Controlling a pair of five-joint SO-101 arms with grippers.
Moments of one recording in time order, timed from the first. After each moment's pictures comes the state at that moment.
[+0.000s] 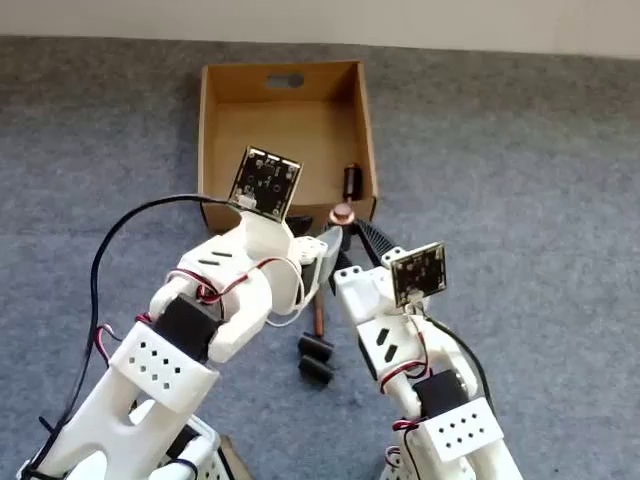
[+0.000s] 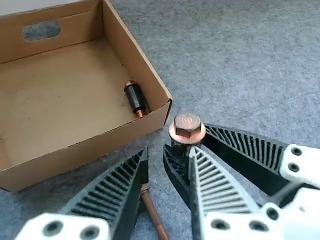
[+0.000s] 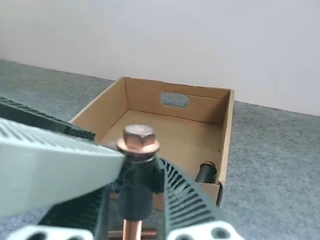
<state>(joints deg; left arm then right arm) 26.3 -50.0 47.3 47.1 12.0 -25.2 -80.5 88.1 4.7 -0.2</state>
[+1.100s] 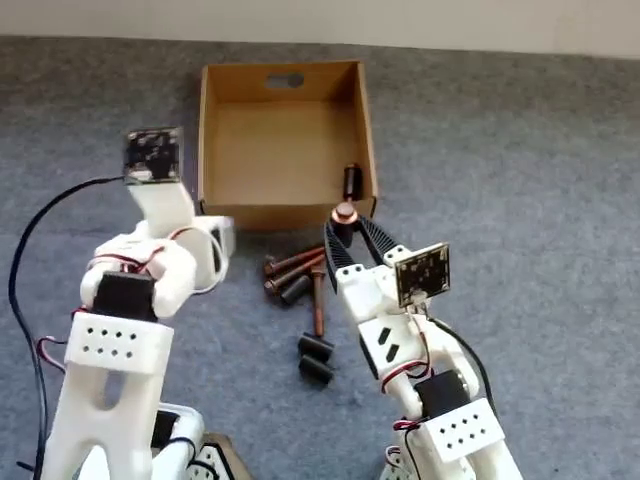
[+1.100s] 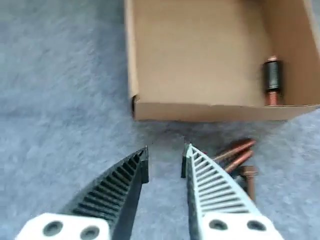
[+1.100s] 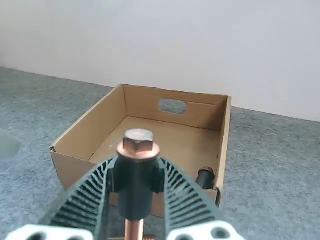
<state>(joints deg) 0.2 -49.6 47.1 59.7 11.9 -25.1 -80.5 88.0 4.6 -0.2</state>
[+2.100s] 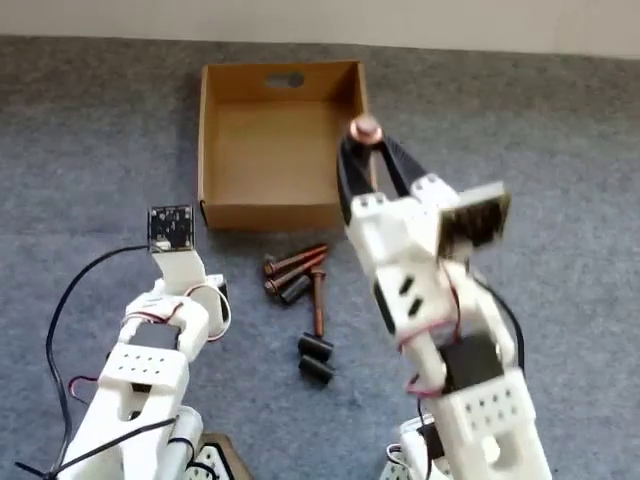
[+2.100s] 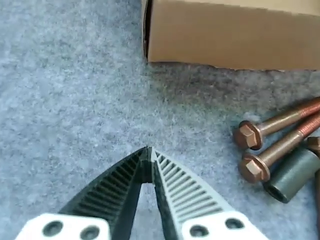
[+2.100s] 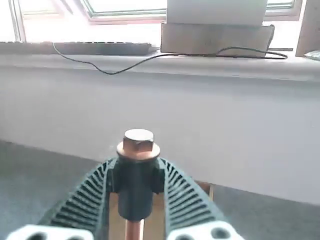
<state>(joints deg) -0.6 -49.6 82.6 25.3 9.9 -22.6 -59.6 47.1 15.3 -0.2</state>
